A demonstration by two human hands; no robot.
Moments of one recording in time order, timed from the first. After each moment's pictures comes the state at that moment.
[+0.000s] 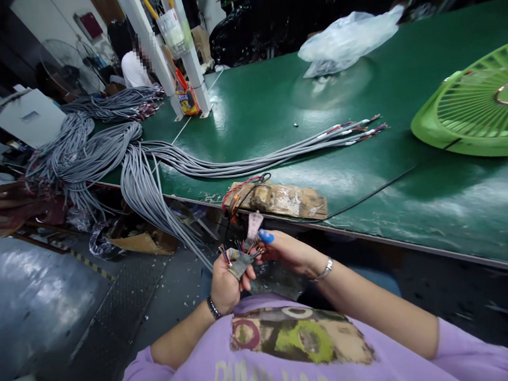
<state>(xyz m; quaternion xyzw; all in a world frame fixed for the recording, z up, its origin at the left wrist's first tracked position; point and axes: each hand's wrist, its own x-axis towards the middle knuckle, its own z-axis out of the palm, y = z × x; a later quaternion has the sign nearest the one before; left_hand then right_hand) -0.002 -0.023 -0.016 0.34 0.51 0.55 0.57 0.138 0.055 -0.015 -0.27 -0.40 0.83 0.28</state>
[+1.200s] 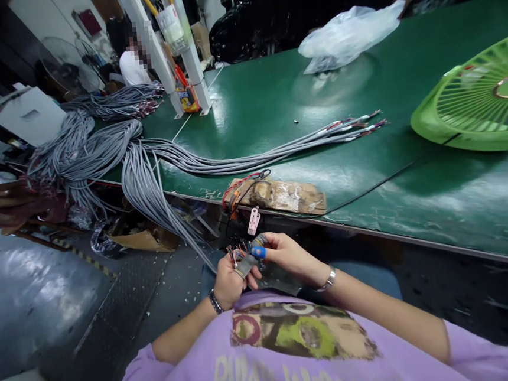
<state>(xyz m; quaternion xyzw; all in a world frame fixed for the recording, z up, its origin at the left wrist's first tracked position) -0.005 -0.029 -0.028 0.42 0.53 0.47 0.57 0.140 0.036 -0.015 -0.34 -0.52 0.72 0.31</state>
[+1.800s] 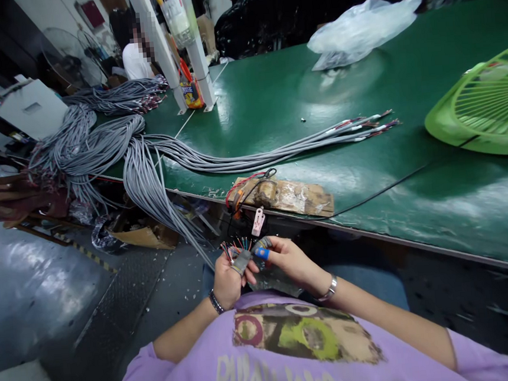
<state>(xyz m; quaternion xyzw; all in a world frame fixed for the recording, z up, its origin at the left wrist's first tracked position) -0.007 -0.025 -0.032 0.32 0.54 0.54 0.56 0.135 0.029 -0.024 -0.37 -0.49 0.71 0.34</state>
